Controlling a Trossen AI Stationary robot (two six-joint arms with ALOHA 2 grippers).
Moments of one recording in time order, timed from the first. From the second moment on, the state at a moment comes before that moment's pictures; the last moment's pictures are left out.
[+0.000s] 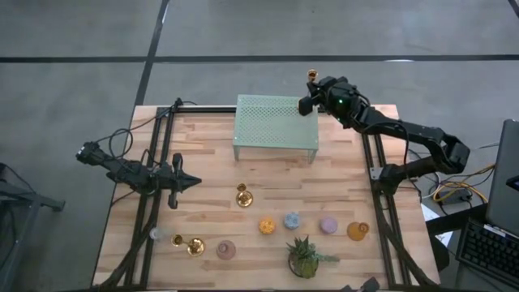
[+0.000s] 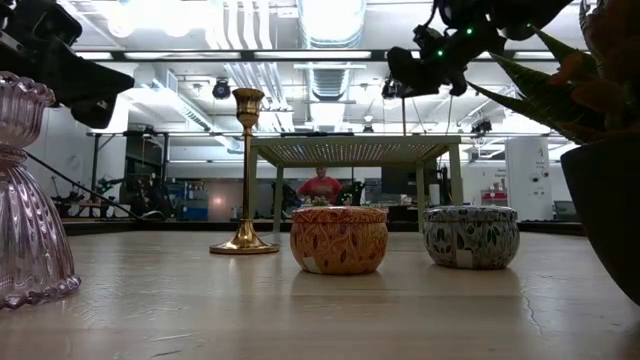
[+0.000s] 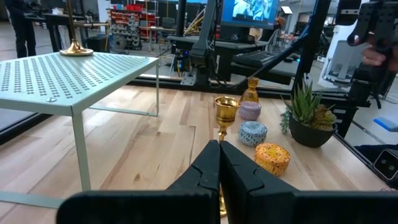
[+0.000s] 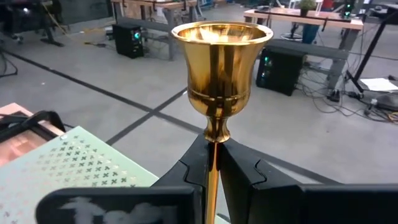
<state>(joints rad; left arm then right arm) -0.45 0.02 0.08 -0.15 -0.49 -0.13 -0.58 1.29 0.93 0.14 0.42 0.11</state>
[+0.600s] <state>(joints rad) -0.45 0.02 0.08 -0.15 -0.49 -0.13 -0.59 1.29 0.93 0.13 0.42 0.10</state>
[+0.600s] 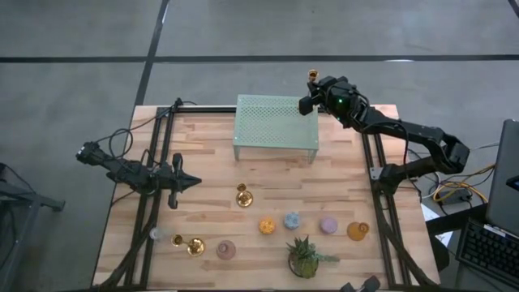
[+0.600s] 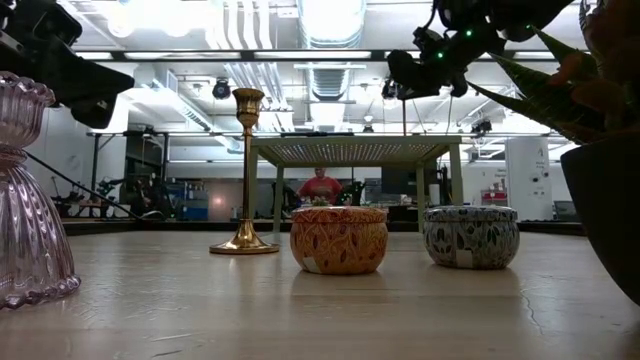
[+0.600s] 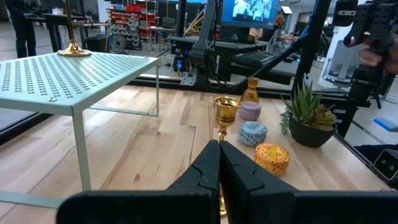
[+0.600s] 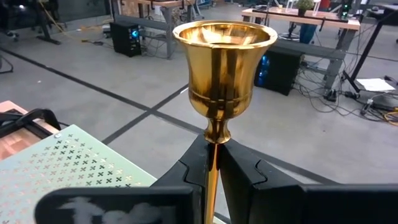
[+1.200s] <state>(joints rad) -0.45 0.02 0.08 -0.15 -0.49 -0.13 -0.59 1.30 0.93 0.06 0.39 0.10</state>
